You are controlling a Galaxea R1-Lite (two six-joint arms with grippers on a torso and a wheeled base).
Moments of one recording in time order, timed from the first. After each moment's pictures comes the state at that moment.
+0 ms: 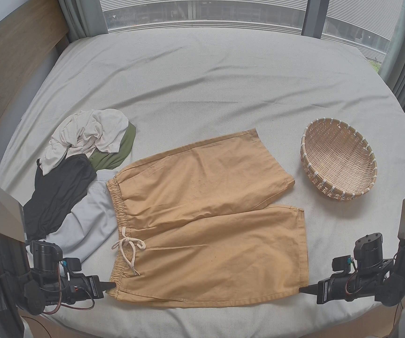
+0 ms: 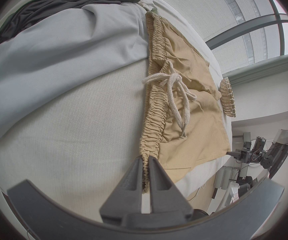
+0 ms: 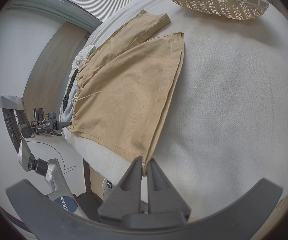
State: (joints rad) left arm -0.02 2.18 -0.02 -1.30 -0.49 -0.32; right arm 0.28 2.06 -0.02 -1.20 0.40 0.28
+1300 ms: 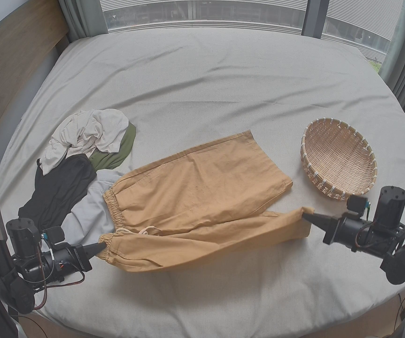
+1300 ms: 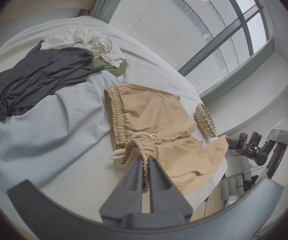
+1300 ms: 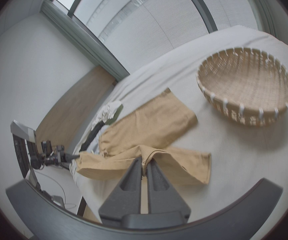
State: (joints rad) left arm -0.02 2.01 -0.02 -1.55 -0.50 -0.37; right arm 0.25 1.87 -0.30 -1.35 0.40 0.37
